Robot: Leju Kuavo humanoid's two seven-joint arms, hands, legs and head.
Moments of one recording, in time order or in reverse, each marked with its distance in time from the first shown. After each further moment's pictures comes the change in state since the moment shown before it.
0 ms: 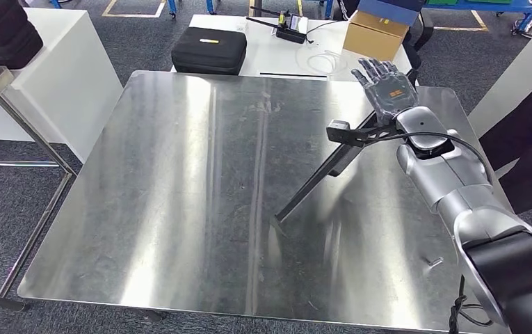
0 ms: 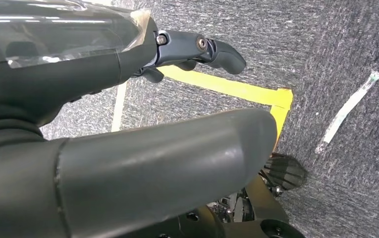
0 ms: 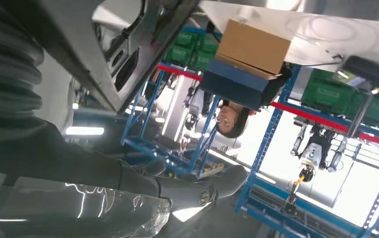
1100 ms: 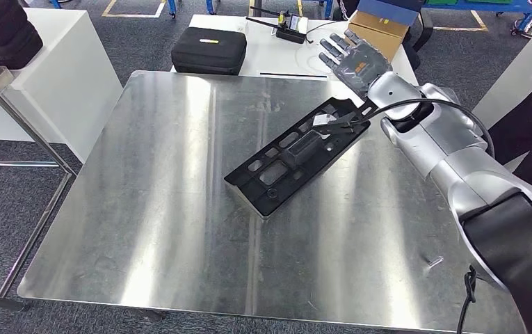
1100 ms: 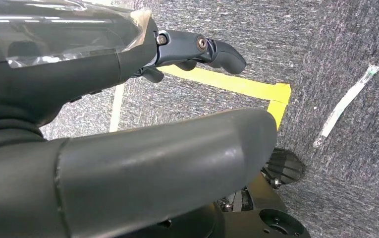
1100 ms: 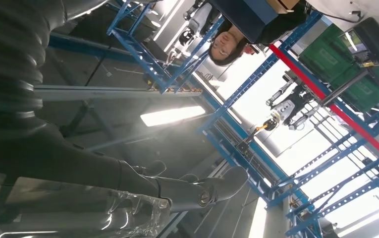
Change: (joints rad) left arm -0.002 -0.018 0.019 0.000 -0.017 0.004 -0.009; right arm -0.220 0.043 0.333 0.021 0.196 0.080 -0.019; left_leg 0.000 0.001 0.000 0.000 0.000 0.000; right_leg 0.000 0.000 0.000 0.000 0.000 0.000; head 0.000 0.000
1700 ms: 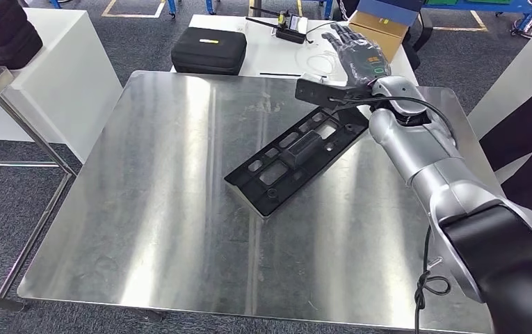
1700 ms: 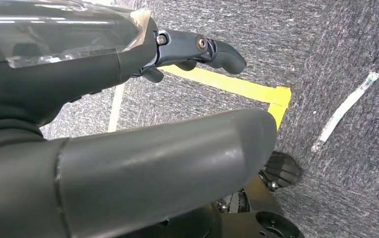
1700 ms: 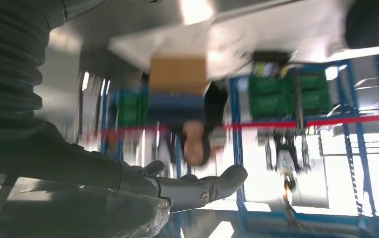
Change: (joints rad) left arm -0.001 -0.014 0.017 0.000 0.013 0.029 -0.006; right arm 0.100 0.102 -0.358 0.011 -0.649 0.025 -0.012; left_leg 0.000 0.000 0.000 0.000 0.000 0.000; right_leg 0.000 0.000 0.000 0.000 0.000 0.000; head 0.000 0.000
